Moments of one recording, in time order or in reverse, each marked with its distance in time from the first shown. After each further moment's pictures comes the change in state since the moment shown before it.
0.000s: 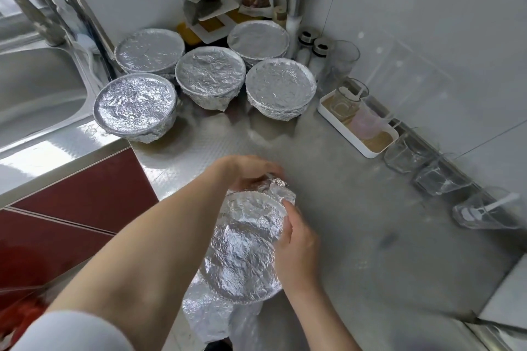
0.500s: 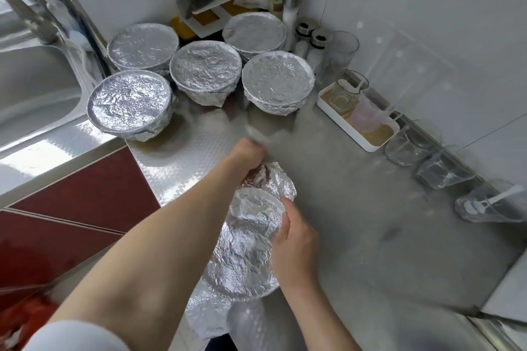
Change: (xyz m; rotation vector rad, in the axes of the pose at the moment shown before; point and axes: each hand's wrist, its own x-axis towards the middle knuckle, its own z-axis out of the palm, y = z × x) left_hand 0.020 0.004 0.000 0.020 0.612 0.090; right_hand 0.000 -0.008 0.002 -0.005 0.045 0.029
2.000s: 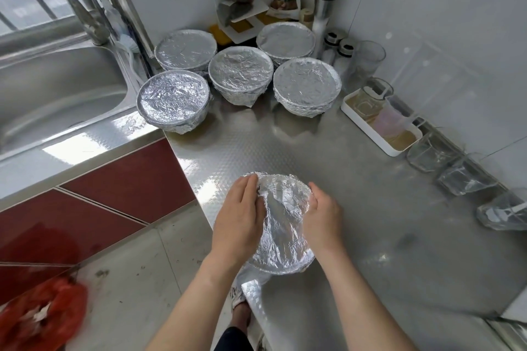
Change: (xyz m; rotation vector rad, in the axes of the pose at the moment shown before) left_hand -0.127 -0.125 -0.003 0.400 0.456 0.588; right_hand 0.027 -0.005 -0.010 -0.095 -0.218 0.112
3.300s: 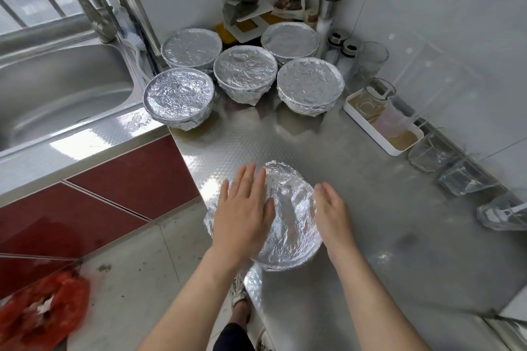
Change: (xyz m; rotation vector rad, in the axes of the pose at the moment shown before) left_hand -0.004 0.011 -0.012 0.340 -0.062 0.053; right_hand 0.000 0.004 -0.008 0.337 -0.056 0.099
